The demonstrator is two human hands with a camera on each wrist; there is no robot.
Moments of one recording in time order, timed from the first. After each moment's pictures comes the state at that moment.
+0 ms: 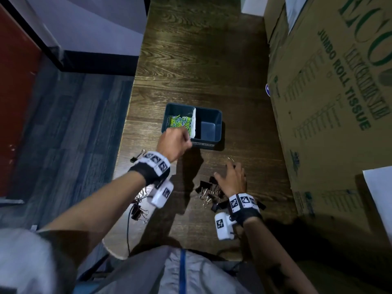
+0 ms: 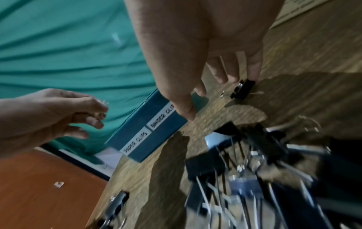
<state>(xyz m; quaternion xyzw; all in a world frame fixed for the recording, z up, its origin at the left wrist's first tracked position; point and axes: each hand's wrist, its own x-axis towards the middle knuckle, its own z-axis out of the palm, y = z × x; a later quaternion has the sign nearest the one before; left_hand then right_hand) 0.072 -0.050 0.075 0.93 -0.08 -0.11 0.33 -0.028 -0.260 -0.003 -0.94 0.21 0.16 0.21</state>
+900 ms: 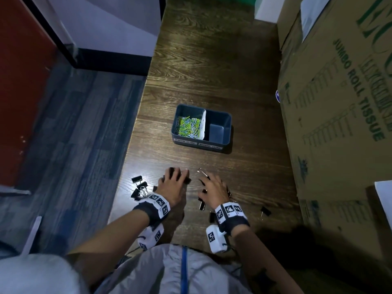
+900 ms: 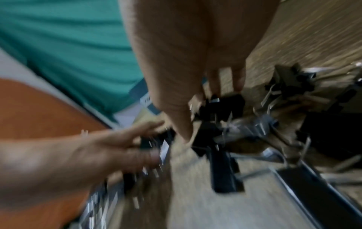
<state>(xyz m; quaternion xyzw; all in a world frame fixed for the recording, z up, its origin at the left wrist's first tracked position) -0.038 -0.021 -0.019 0.94 -0.11 -0.31 0.10 -0.050 -0.203 -0.017 -0.95 -0.04 0.24 0.18</state>
